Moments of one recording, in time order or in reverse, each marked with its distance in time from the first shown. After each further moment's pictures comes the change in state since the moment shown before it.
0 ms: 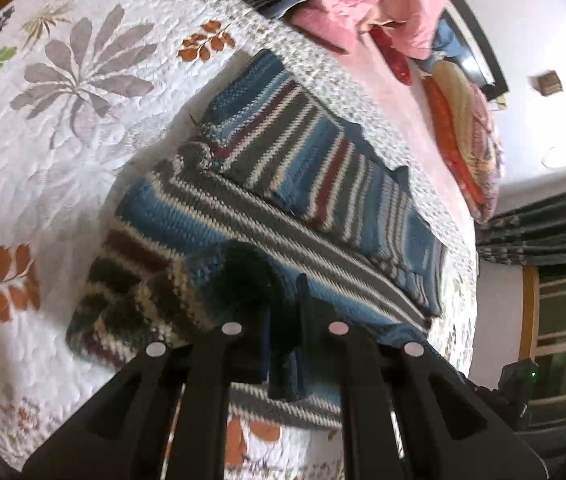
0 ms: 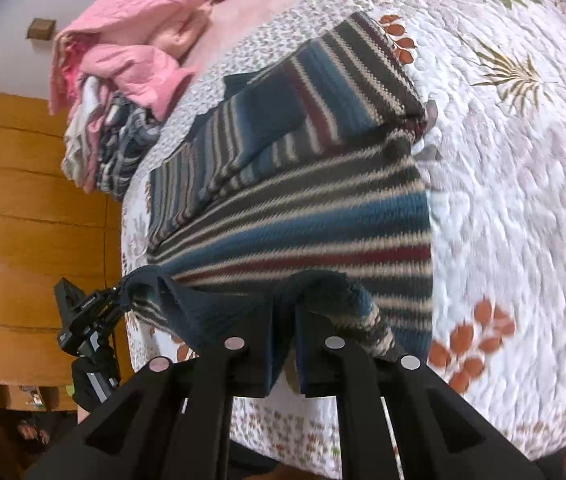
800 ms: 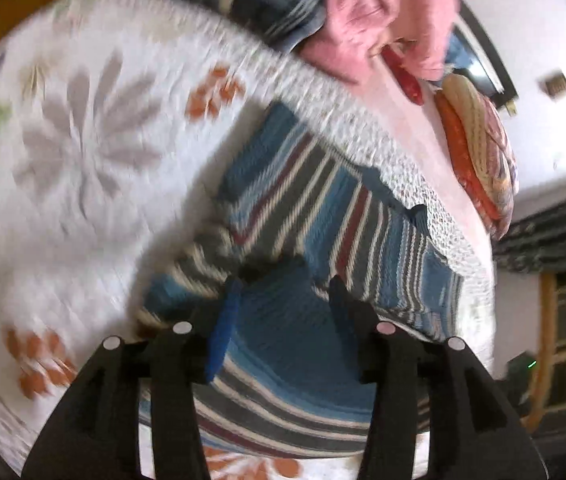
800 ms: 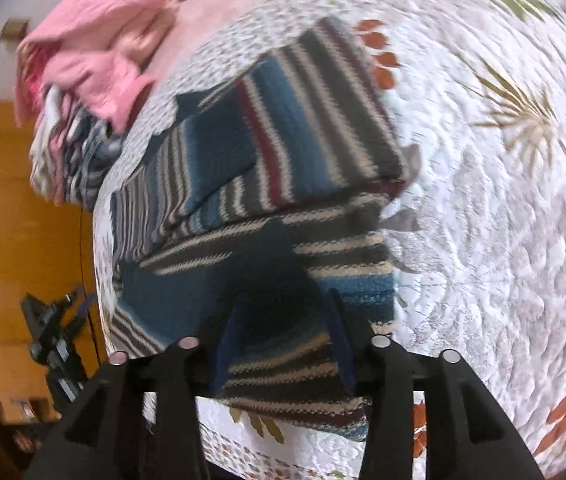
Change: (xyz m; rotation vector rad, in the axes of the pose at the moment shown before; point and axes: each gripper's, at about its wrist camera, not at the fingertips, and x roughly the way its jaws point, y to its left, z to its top) left arm -0.028 -0.015 0.041 0.168 -0.113 0.084; right arm 0.021 -0.021 0.057 -0.022 0.040 -0.083
